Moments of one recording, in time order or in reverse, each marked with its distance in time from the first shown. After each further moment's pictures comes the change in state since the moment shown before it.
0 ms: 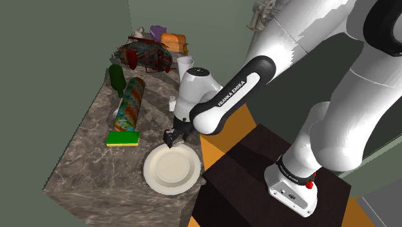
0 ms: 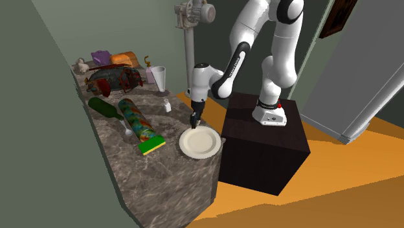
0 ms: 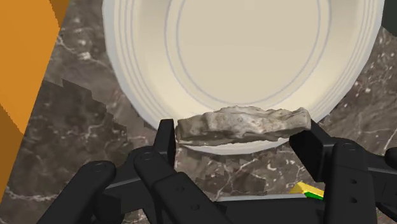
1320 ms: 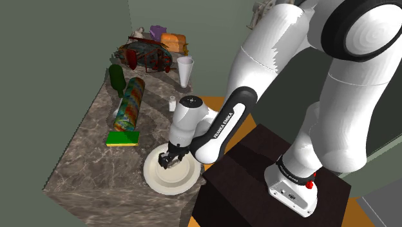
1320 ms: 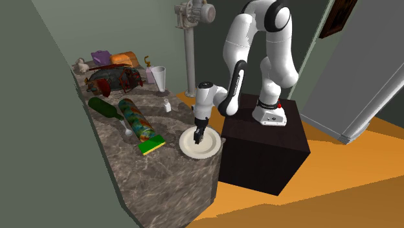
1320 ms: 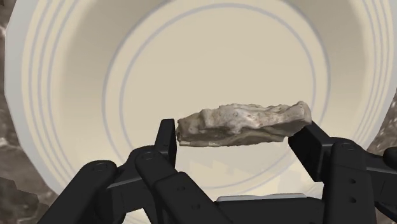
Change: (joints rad) arm 0.115 0.217 -0.009 0.021 -0.119 0.203 0.200
